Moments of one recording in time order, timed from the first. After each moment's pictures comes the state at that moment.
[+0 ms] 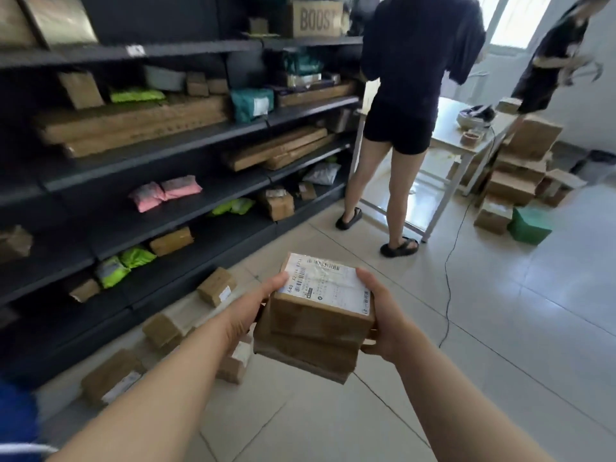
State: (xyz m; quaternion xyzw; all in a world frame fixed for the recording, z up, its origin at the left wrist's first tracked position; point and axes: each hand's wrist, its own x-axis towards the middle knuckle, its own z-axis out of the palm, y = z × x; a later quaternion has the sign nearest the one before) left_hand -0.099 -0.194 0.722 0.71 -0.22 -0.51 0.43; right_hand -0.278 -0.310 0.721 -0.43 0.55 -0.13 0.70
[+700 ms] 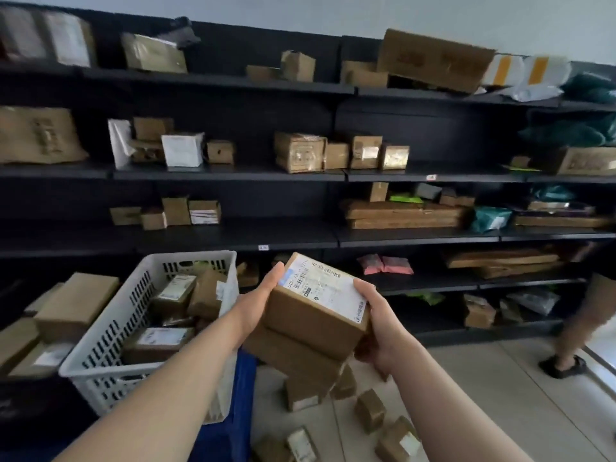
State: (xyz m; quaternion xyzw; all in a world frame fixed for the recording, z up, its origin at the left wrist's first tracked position) left_hand 0.097 0.271 0.885 0.75 -0.01 -0.25 0.61; right_hand 0.010 0.066 0.879 -0.57 0.28 0.05 0.77
